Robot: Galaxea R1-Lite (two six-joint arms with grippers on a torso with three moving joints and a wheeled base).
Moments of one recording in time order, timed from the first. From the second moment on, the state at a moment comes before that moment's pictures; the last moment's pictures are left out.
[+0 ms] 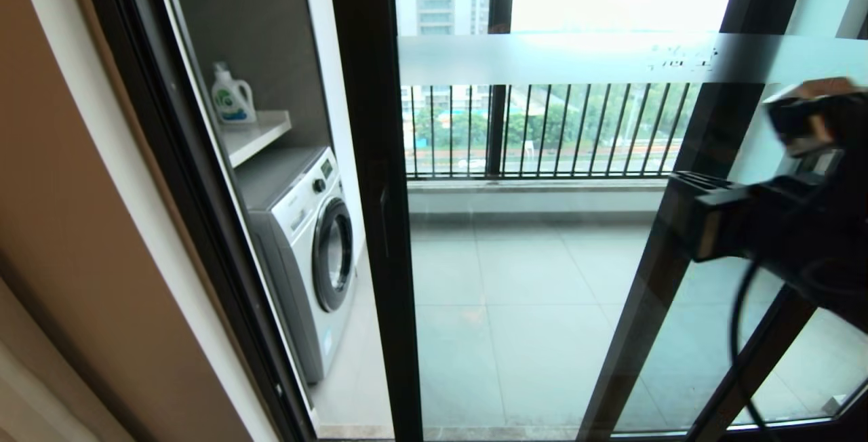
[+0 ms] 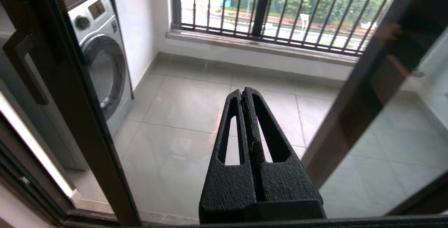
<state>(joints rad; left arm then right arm) 0.00 0.00 0.00 0.00 0.00 0.05 0.53 1.28 -0.70 -0.54 -0.42 -0.12</state>
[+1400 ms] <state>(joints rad) 0.00 0.00 0.00 0.00 0.00 0.05 0.01 0.06 -0.26 0.07 -0.10 -0.14</state>
